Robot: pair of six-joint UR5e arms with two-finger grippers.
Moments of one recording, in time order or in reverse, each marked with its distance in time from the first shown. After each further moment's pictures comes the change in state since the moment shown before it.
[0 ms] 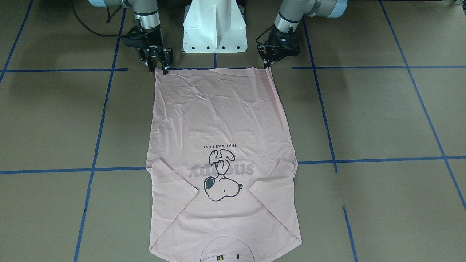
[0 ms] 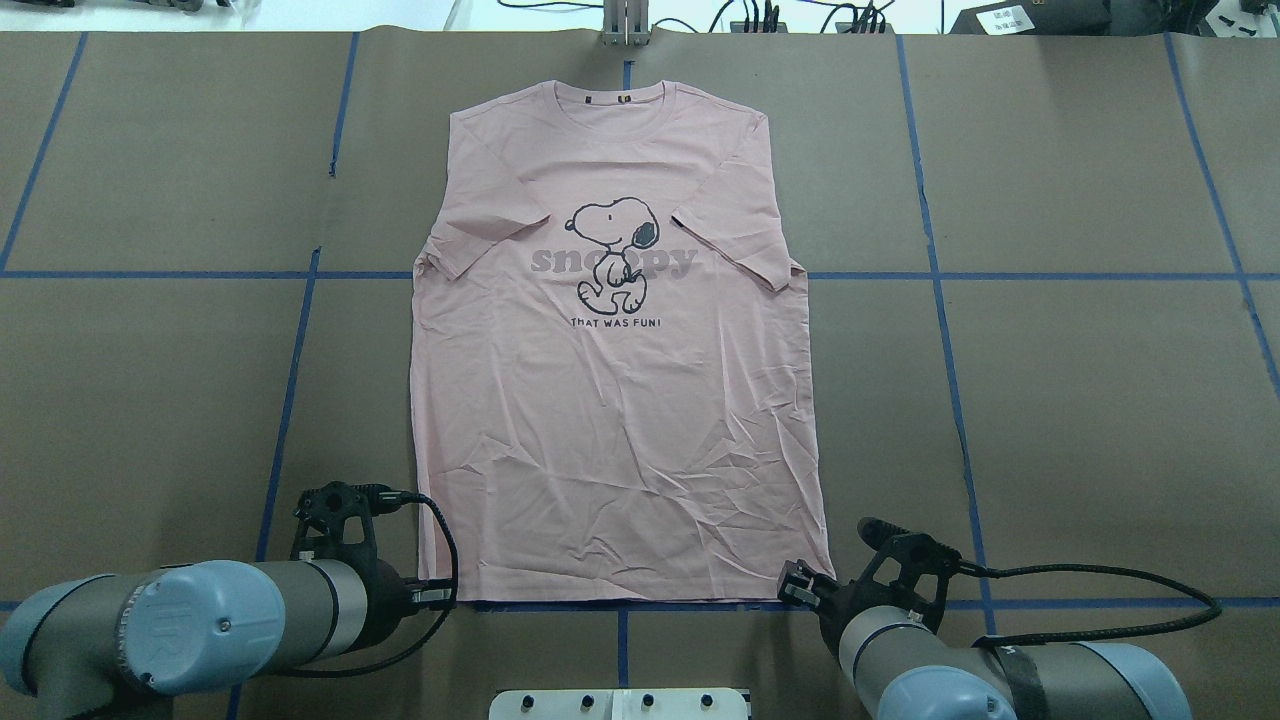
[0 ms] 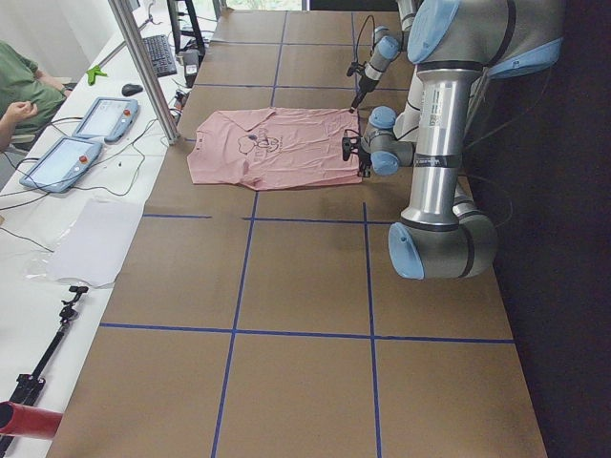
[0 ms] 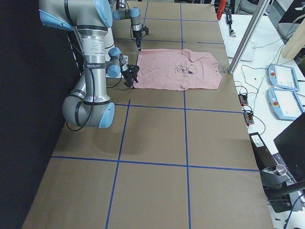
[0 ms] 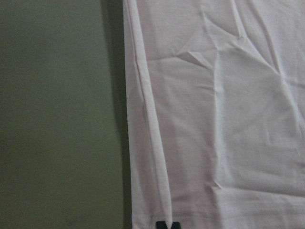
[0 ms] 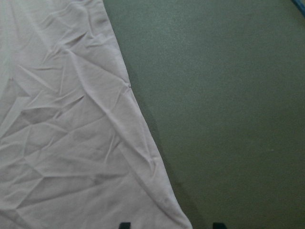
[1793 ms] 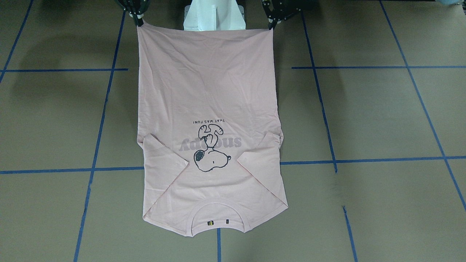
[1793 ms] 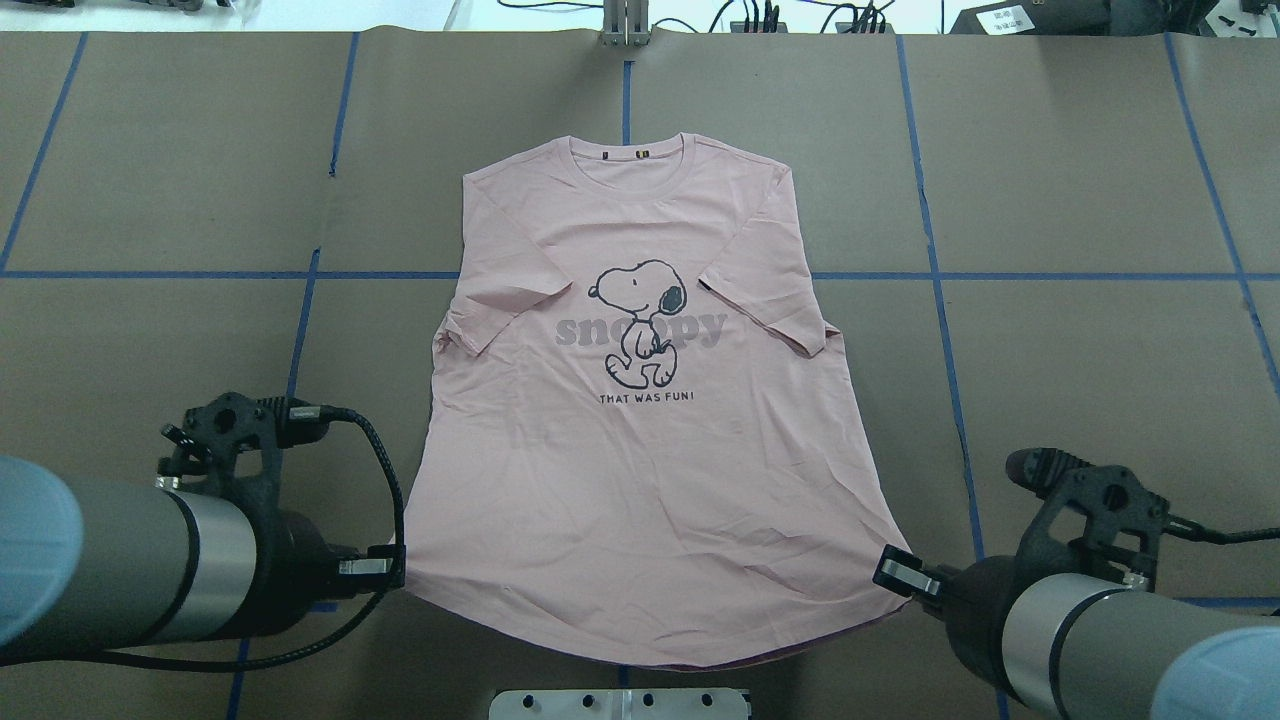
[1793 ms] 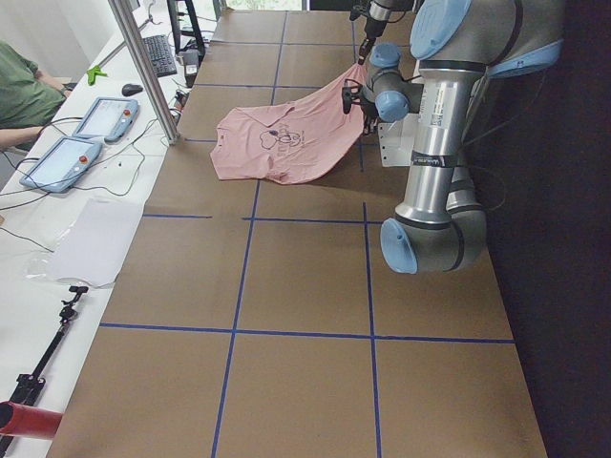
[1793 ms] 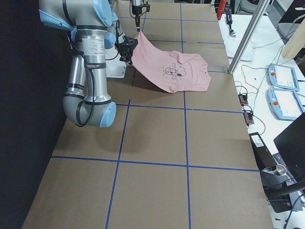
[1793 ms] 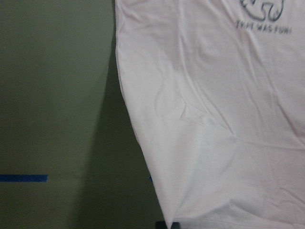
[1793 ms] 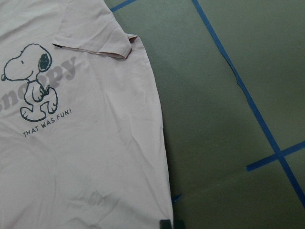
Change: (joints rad) left arm -0.164 -0.173 -0.458 0.625 -0.204 0.084; right arm 0.094 0.086 0.576 -0.581 0.206 -0.029
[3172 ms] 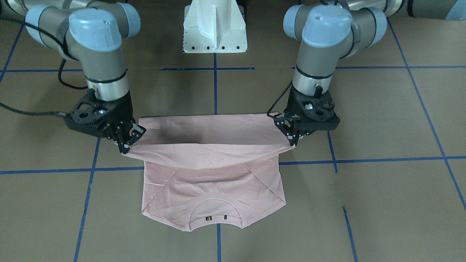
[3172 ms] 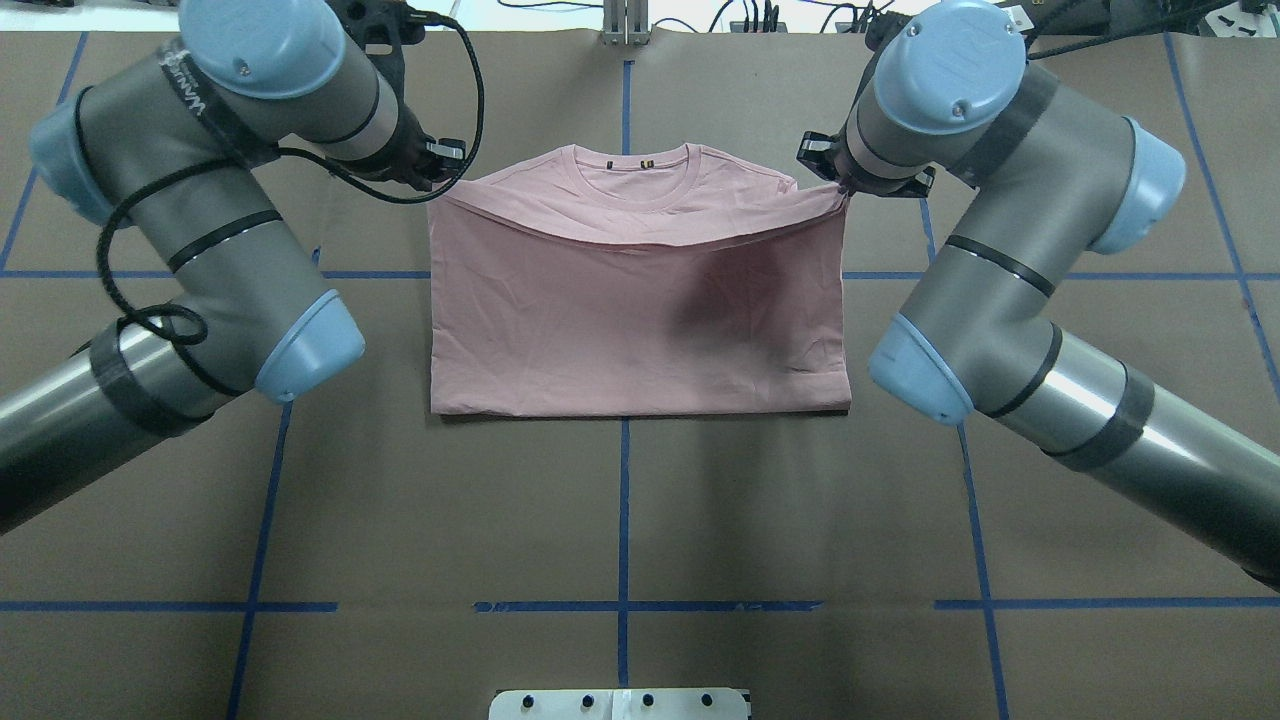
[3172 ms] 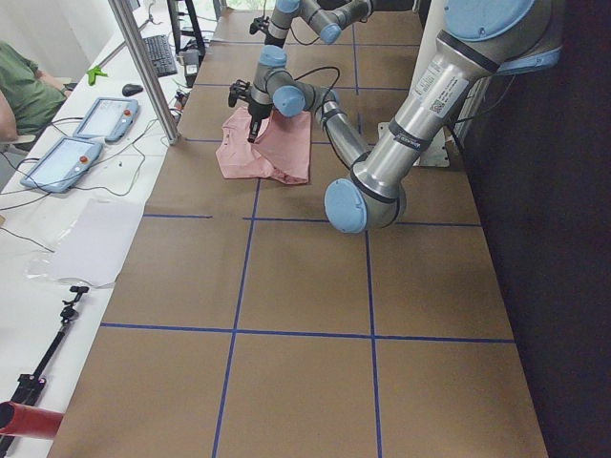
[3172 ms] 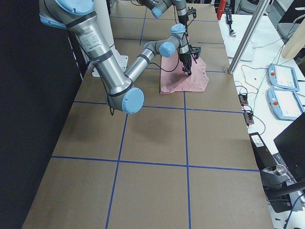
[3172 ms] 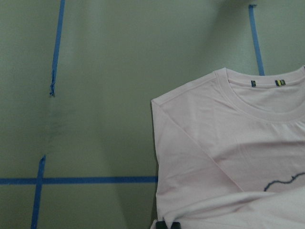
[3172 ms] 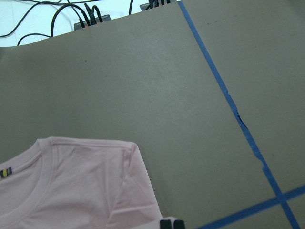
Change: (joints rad) left arm -0.494 -0.392 0.873 -0.303 -0.039 0.450; right arm 0.696 0.430 -0.983 0.445 0.297 -0.591
